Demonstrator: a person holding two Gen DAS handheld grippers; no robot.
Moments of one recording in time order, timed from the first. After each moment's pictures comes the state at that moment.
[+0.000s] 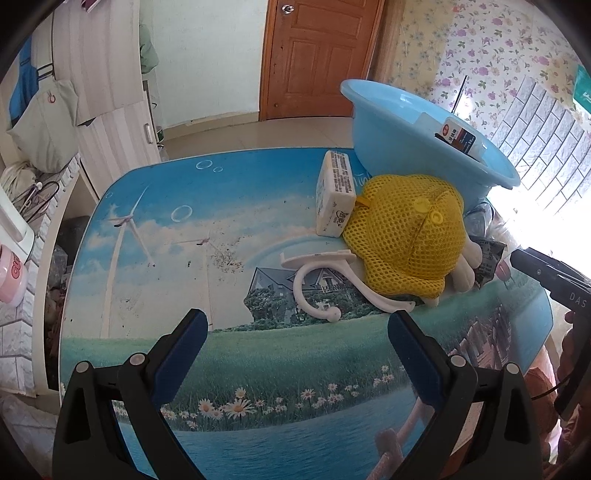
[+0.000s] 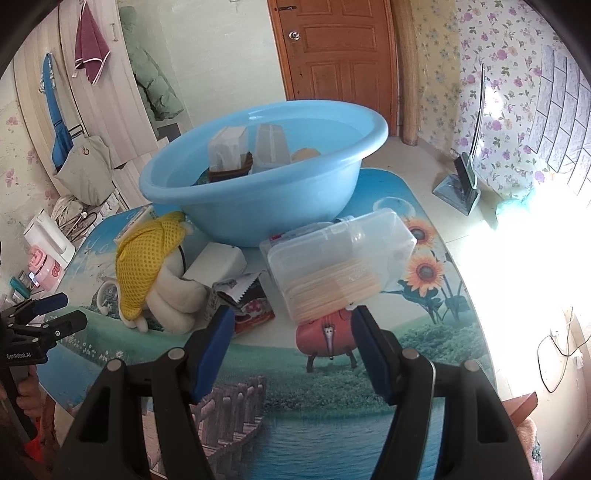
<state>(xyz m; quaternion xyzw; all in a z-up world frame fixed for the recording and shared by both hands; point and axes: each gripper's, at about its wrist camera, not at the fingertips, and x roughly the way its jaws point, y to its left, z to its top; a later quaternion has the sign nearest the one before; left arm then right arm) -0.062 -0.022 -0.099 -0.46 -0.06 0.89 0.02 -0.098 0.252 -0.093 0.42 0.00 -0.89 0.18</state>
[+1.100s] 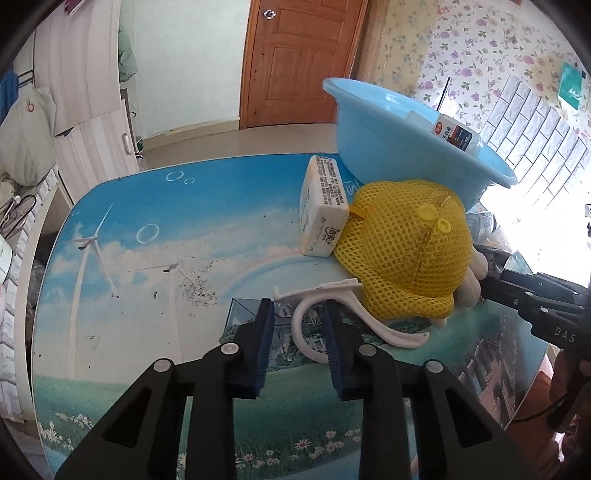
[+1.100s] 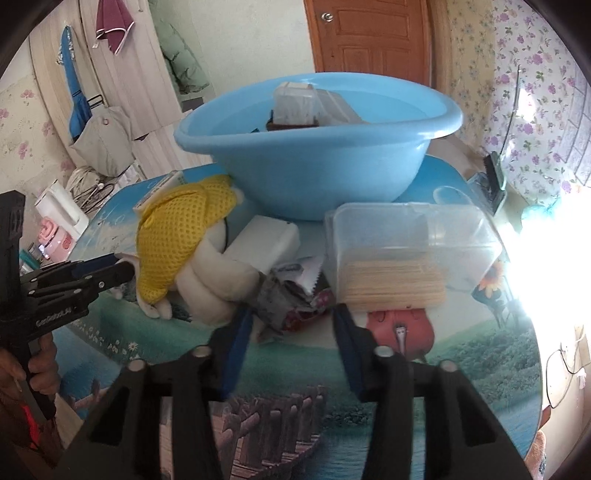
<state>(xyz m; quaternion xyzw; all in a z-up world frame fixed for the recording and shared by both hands) -0.086 -0.015 -0.112 -0.44 -0.06 0.89 0.07 -0.101 0.212 -0.114 0.44 0.02 -0.86 0.24</state>
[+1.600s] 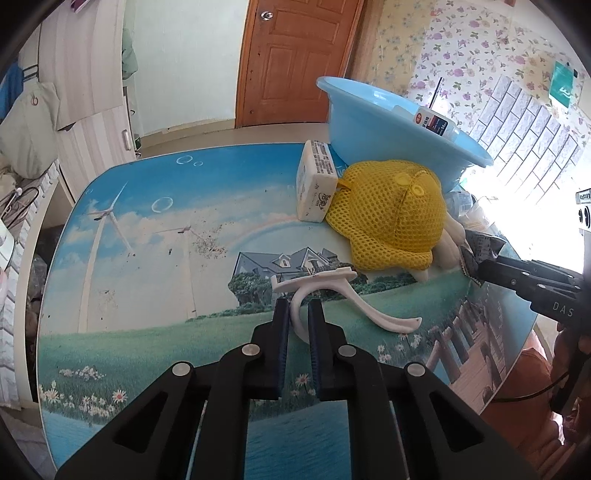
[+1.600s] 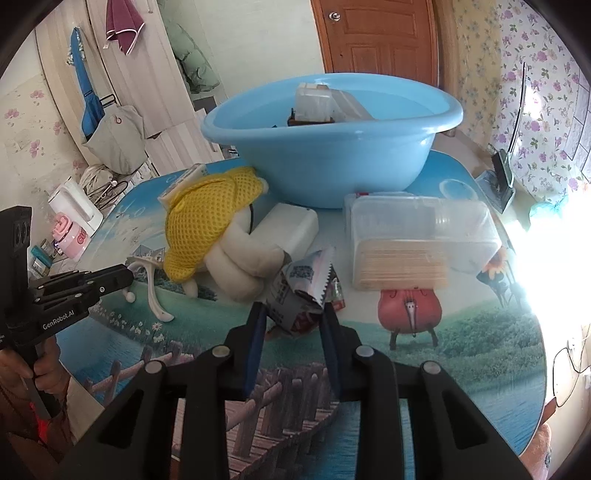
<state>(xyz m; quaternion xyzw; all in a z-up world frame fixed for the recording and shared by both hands) -0.045 -0.017 -0.111 -0.44 -0.07 0.89 0.07 -0.078 0.215 -0.106 0.45 0.02 -0.86 0.25</state>
